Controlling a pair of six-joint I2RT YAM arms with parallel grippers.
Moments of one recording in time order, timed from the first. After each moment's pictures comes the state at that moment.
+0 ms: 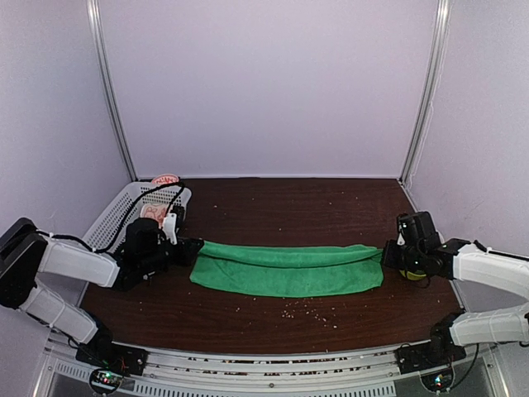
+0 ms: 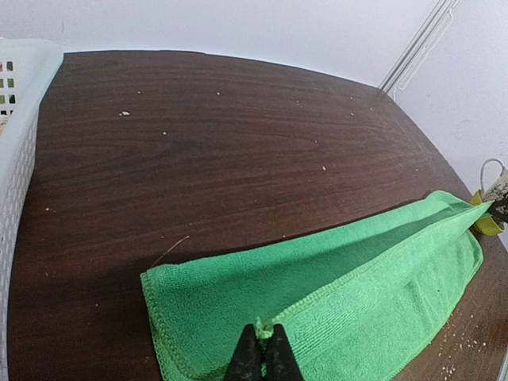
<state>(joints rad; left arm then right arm) -0.56 1.39 0.39 0.61 0.12 -0.38 0.40 1.05 0.48 -0.24 0.18 0.57</state>
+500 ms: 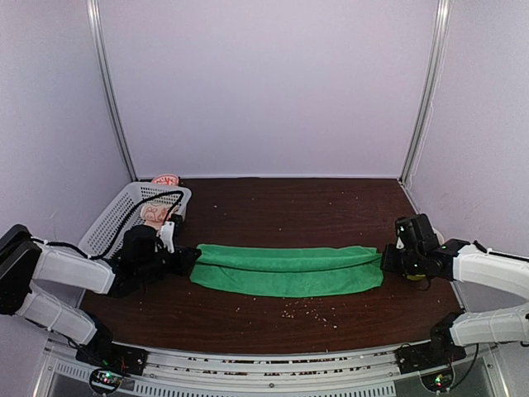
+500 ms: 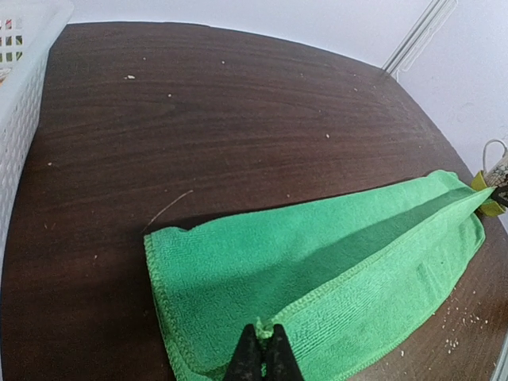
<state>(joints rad) -0.57 1.33 0.33 0.56 0.12 -0.39 0.43 1.04 0.48 -0.30 0.20 0.58</state>
